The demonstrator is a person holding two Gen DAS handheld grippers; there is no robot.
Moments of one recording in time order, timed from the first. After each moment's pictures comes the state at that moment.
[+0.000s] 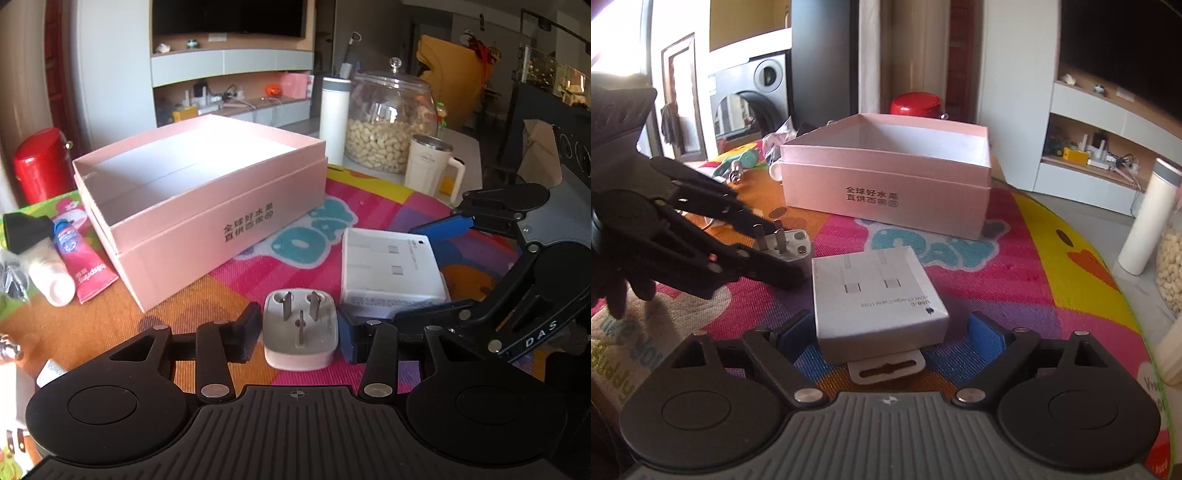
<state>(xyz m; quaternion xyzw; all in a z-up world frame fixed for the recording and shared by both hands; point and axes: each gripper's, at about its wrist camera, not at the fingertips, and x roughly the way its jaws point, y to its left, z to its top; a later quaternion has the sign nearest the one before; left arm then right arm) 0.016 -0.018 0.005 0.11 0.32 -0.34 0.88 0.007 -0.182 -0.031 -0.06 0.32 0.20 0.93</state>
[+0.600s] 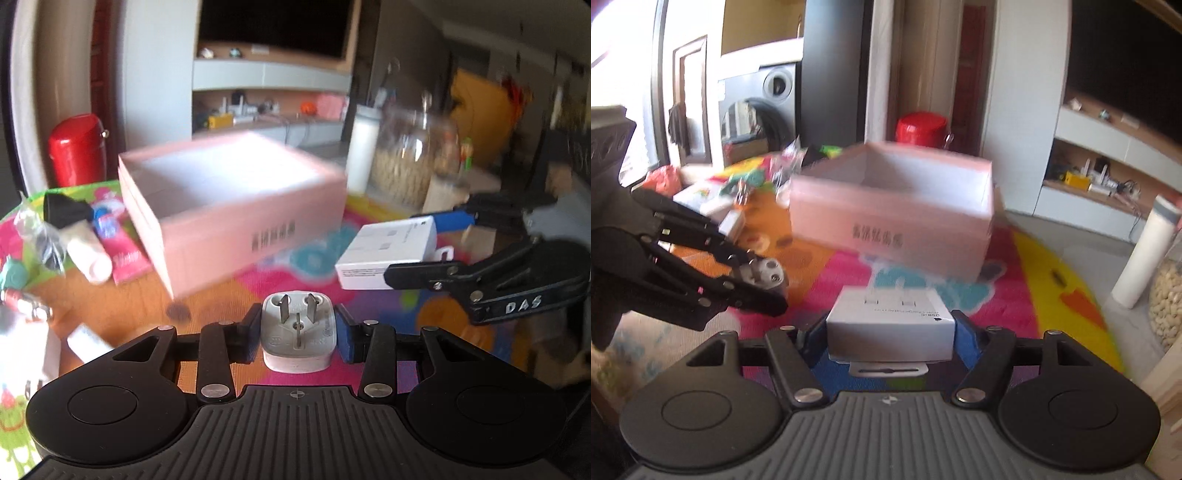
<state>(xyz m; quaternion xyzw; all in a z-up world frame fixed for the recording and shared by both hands) -0.001 0.006 0.037 0.03 0.31 -0.30 0.90 0.003 -0.180 0.004 -0.08 0.26 0.19 0.94</state>
